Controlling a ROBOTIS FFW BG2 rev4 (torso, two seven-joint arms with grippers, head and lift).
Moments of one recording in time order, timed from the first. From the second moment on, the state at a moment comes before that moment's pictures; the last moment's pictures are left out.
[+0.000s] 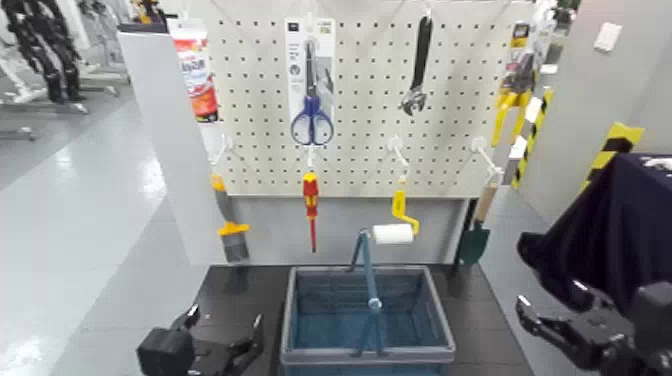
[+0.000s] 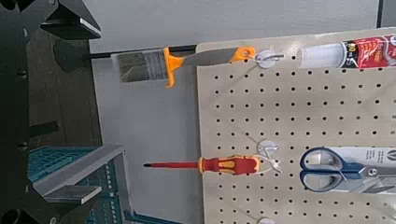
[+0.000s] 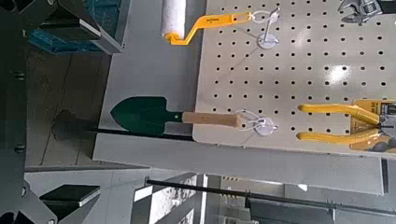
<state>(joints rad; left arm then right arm) 0.26 0.17 -0.15 -1.75 0.11 -0.06 0.02 0.18 -0.13 -0.31 -1.83 -0.06 0.21 0.52</state>
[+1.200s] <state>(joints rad) 0.26 0.17 -0.15 -1.74 0.11 -0.07 0.03 -0.20 -0.34 -0.15 -1.39 -0.16 0.19 0.65</state>
